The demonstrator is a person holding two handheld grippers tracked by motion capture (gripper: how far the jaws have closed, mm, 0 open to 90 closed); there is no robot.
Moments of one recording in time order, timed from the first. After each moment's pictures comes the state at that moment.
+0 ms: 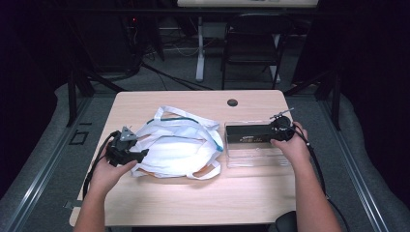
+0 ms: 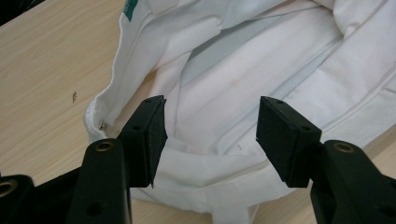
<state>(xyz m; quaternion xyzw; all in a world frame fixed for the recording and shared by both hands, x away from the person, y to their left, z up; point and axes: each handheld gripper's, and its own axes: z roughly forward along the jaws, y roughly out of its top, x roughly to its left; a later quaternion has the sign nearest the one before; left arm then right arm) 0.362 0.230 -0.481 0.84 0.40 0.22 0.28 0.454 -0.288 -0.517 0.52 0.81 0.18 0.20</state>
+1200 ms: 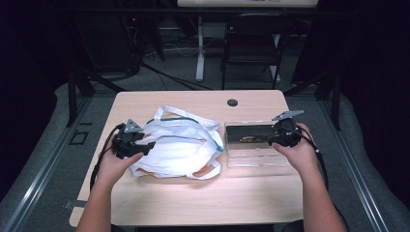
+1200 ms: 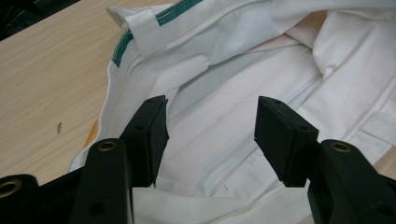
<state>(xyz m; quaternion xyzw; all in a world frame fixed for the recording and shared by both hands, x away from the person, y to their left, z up) 0.381 0.215 -0.471 0.84 0.39 0.20 0.32 0.395 -0.270 -0.459 0.46 0.81 0.27 0.22</state>
